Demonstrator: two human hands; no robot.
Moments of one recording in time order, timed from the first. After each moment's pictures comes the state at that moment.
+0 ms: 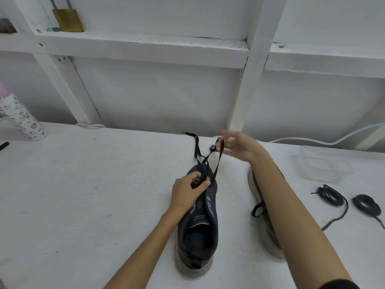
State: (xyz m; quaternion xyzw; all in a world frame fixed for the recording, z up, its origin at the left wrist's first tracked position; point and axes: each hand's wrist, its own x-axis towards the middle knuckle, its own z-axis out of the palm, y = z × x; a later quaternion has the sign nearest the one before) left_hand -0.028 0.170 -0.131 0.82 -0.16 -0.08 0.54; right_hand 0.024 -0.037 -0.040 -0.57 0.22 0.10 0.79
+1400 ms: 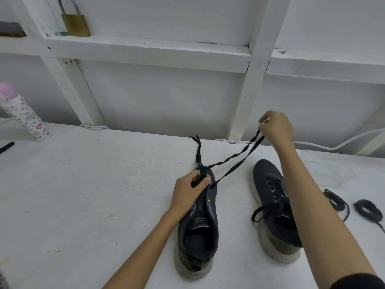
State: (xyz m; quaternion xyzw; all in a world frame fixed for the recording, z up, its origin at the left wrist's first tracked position) left_hand -0.032 0.170 -0.113 0.78 -0.14 -0.10 0.61; right_hand 0.020 -0.096 0.003 -0.90 0.33 -0.13 0.24
